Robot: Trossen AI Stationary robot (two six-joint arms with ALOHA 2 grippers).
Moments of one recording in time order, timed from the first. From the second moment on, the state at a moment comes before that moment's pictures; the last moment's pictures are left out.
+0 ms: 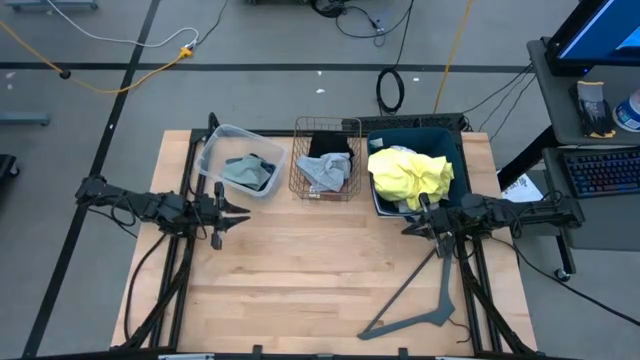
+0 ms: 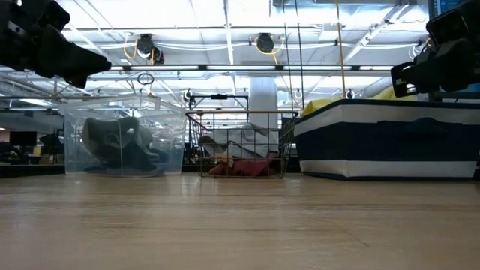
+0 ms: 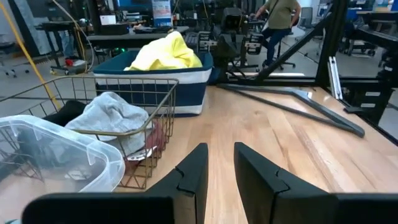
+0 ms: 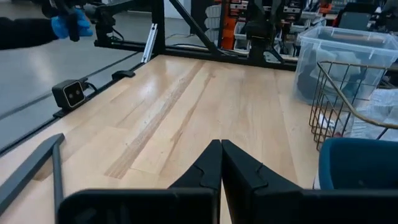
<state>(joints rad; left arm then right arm) -0.28 0.15 0.11 -0.06 -0.34 -0.02 0.08 0.11 0.08 -0.13 -0.16 -0.06</state>
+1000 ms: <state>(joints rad) -0.28 0.15 0.11 -0.05 -0.40 -0.03 0.08 0.11 0.08 -0.13 -0.16 0.10</state>
